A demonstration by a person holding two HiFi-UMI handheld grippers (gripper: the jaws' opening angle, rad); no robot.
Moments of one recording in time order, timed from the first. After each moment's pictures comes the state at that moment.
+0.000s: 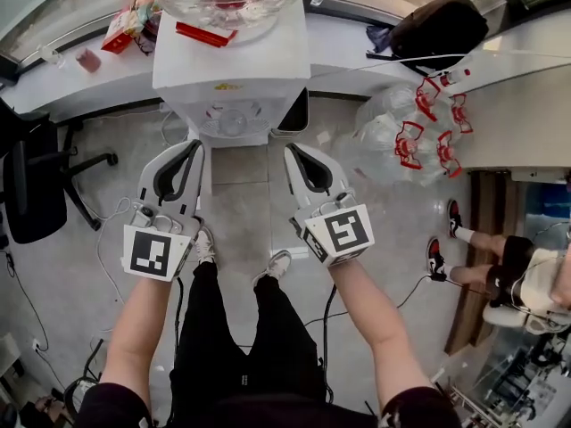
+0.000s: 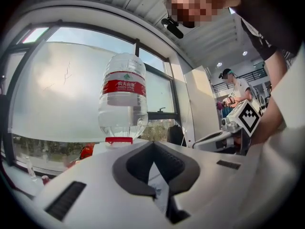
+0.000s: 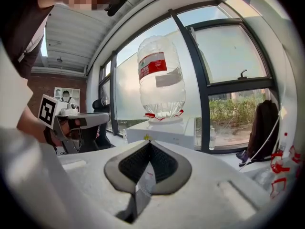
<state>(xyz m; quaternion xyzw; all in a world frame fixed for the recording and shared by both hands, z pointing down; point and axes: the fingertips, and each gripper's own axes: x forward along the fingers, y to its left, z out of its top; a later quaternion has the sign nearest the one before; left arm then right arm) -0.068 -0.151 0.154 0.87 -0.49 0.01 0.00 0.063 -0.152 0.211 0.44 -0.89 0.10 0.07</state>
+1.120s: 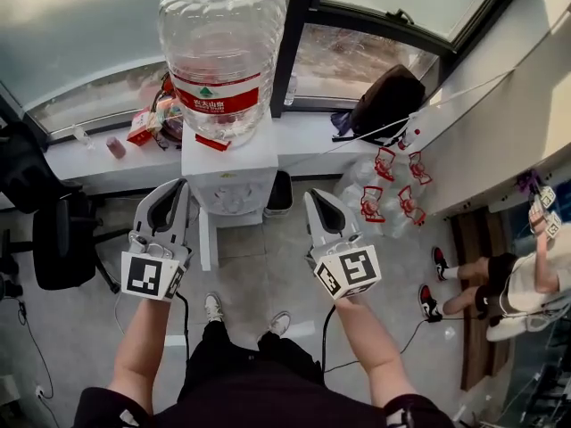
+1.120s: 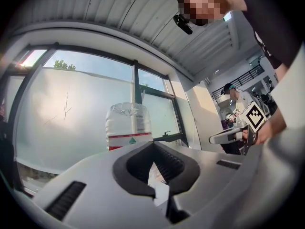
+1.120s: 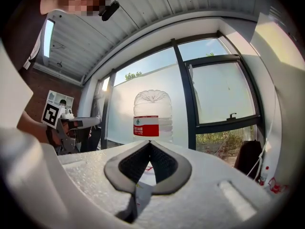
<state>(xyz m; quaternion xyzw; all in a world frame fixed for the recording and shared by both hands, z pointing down) -0.088 -0.126 -0.064 0.86 -0.50 -0.03 -0.09 0.123 -0.117 -0.012 0.49 -0.87 0.01 0.00</state>
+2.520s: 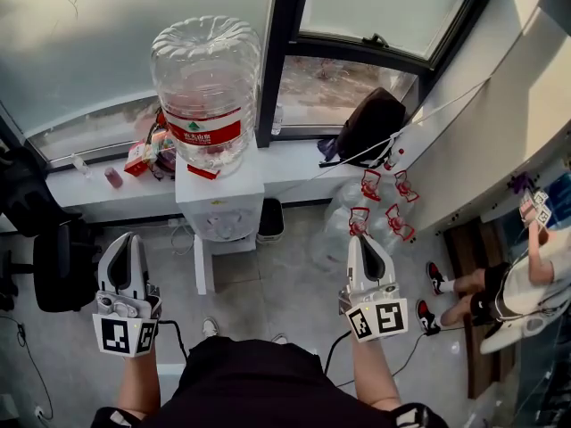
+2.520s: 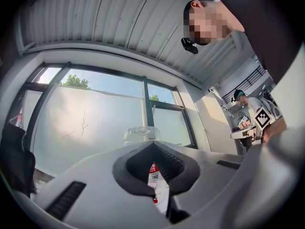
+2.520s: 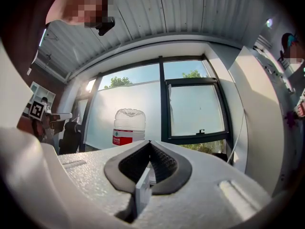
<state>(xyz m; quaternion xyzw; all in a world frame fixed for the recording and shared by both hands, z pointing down) -0.142 -0.046 -0.130 0.82 -0.56 -0.08 -0.12 0.238 -0.035 -0.065 0.60 -0.80 -0.03 -0.04</state>
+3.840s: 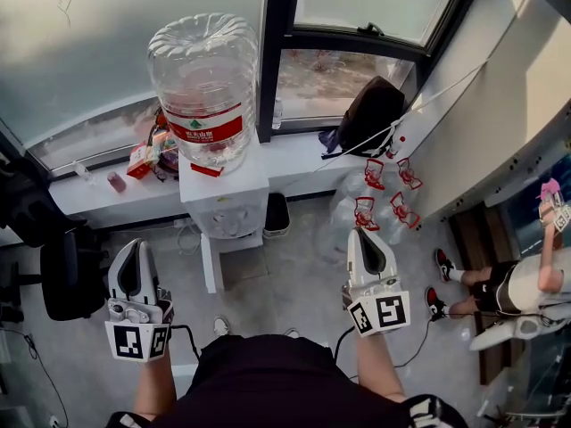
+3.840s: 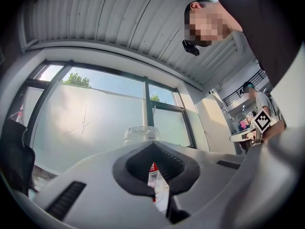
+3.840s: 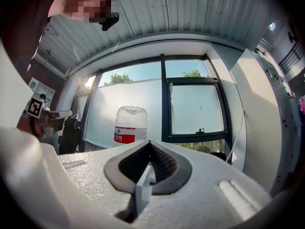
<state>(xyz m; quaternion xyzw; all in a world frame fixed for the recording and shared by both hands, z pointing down) -0.149 -0.038 -0.123 0.82 -0.55 -0.09 -0.11 0.216 -0.029 -0.060 0.60 -0.80 -0.03 -0.02</state>
